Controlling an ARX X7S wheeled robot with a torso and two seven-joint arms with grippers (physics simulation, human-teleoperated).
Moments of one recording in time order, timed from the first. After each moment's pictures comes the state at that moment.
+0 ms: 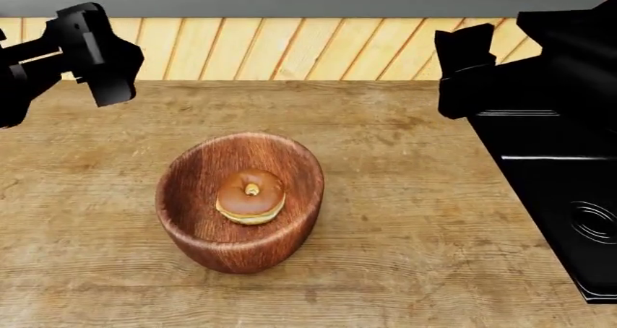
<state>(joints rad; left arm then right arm) -1.52 -1.00 0.57 0.27 -2.51 -0.83 -1.33 1.58 0.96 -0.67 -0.39 2.01 0.95 0.95</state>
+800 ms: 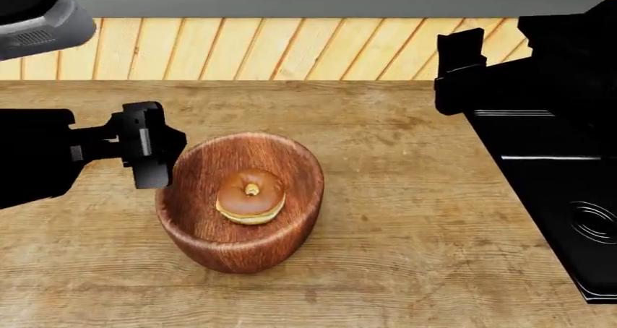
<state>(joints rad) -1.44 -1.03 0.66 0.32 -2.66 -0.86 -1.34 1.58 0.93 -0.70 -0.35 1.94 0.97 0.96</state>
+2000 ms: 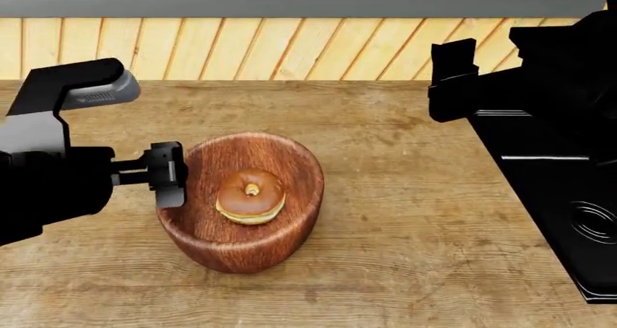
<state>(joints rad) -1.28 -1.00 0.73 0.21 -2.40 -0.91 -1.20 1.54 0.94 -0.71 -0.36 1.93 0.94 0.95</state>
